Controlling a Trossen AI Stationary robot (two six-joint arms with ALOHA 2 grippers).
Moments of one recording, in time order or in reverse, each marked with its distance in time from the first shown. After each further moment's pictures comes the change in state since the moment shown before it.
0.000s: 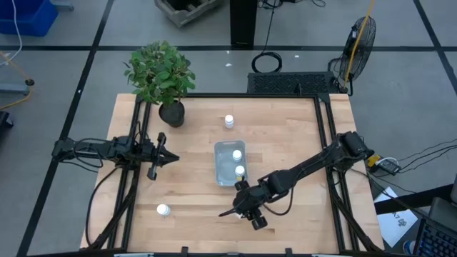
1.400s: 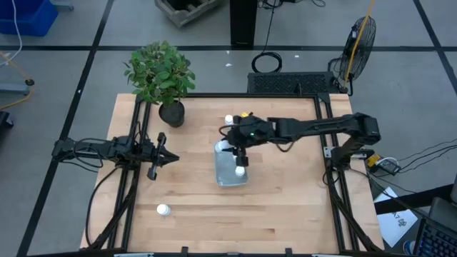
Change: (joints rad) left arm 0.000 0.000 0.000 0.000 0.000 0.000; right arm -0.459 -0.202 0.001 0.122 0.092 -0.252
